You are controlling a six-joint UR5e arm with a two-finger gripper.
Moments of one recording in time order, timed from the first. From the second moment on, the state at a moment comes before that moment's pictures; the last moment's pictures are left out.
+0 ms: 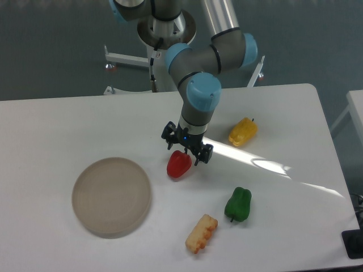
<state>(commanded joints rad) 2.21 -1.95 -1.75 -0.96 1.41 0.91</state>
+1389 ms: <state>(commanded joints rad) 2.20 -1.98 -1.73 -0.92 1.43 0.92</state>
